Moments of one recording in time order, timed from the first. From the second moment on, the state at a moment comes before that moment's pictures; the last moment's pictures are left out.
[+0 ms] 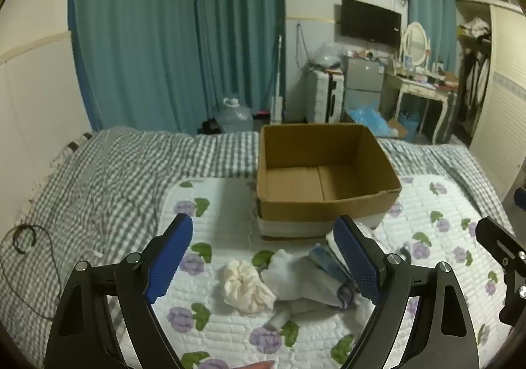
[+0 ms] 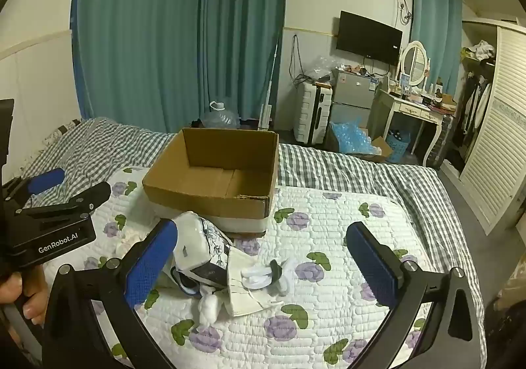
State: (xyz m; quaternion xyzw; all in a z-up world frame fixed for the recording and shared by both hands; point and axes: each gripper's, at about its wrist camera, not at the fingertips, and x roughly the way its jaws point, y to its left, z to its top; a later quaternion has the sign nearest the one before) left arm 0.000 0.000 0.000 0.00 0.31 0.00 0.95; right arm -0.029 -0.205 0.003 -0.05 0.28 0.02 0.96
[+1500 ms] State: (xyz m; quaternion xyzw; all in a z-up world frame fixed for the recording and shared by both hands) left arm 0.004 0.012 -0.002 -0.01 0.31 0.04 0.95; right arm -0.028 -0.201 0.003 -0.04 0.28 0.03 0.96
